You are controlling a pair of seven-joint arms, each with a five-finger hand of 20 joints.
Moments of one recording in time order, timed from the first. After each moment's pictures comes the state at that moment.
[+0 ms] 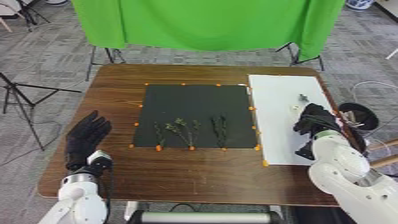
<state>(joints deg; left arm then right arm) 114.3 -57.5 -83.6 -105.5 29.8 23.4 28.5 -89.1 -40.0 64.6 -104.3 -119.1 7.0 42.2</state>
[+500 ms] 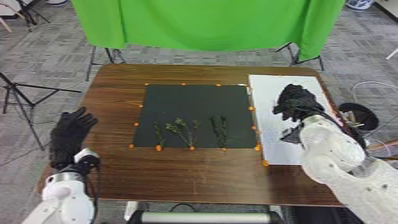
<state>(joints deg) 116.7 -54.0 -87.5 -107.3 30.8 25.3 28.5 -77.0 -37.5 54.2 -109.4 -116.5 7.4 36.1</state>
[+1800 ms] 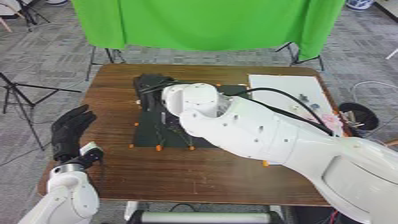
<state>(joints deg) 110.4 -52.8 -83.0 -103.2 36.8 33.1 27.3 -32.9 -78.1 14.4 -80.1 -108.7 -9.3 19.6</state>
